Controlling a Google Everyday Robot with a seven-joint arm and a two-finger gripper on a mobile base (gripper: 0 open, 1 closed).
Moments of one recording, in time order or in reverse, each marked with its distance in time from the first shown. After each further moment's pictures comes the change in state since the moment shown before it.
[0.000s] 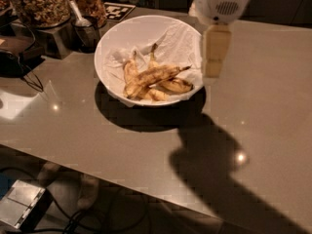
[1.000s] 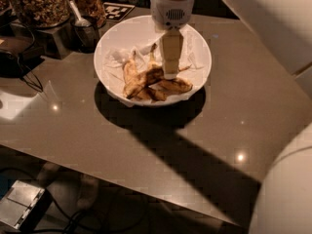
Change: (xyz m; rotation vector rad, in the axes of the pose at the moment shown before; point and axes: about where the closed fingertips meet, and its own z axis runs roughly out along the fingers) arm -0.073 -0.044 0.058 -0.091 0.012 -0.085
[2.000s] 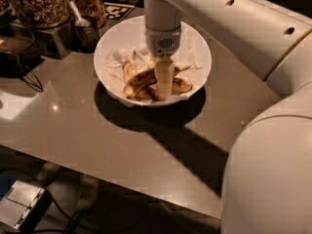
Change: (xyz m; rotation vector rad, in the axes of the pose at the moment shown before) arm -0.002 0.009 0.076 -0.156 0.051 0.021
